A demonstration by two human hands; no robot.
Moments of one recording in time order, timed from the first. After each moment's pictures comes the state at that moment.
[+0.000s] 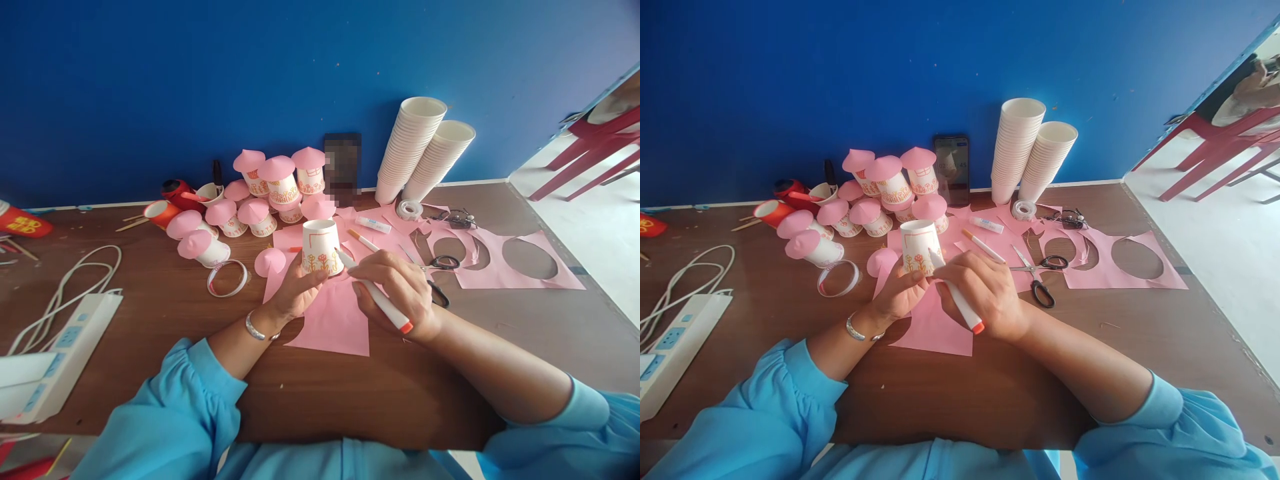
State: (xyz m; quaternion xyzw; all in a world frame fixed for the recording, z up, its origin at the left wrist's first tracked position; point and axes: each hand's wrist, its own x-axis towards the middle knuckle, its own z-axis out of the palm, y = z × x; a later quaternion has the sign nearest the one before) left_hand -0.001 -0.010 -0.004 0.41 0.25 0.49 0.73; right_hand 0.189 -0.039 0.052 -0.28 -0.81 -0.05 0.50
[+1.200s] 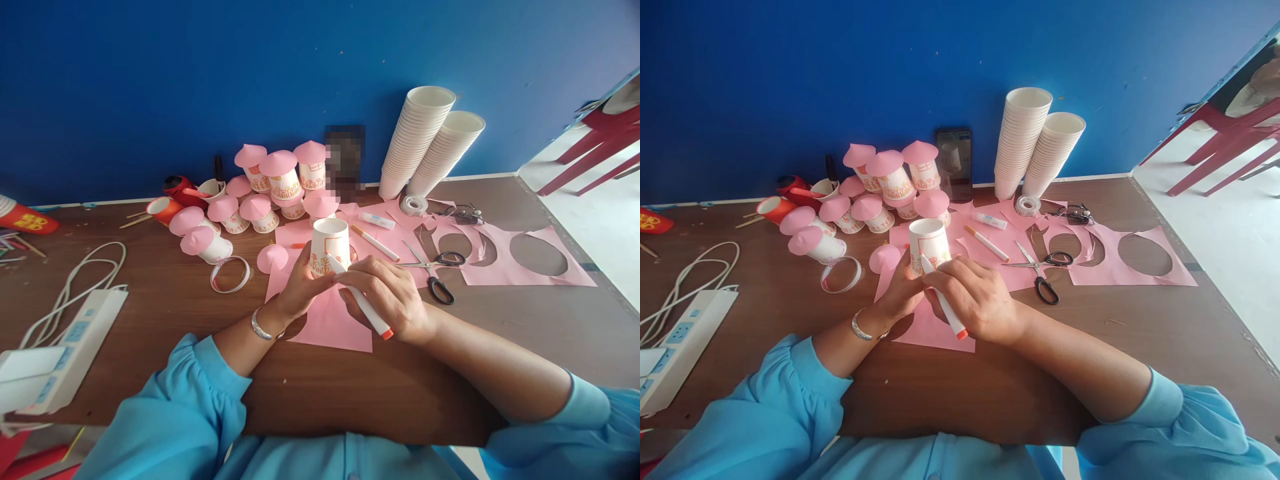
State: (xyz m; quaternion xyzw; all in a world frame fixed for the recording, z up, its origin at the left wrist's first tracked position) left_hand 0.001 -0.016 -0.006 0.49 0.29 0.49 0.66; right_hand 0.181 -0.044 0.046 -0.26 -0.85 -0.06 0.45
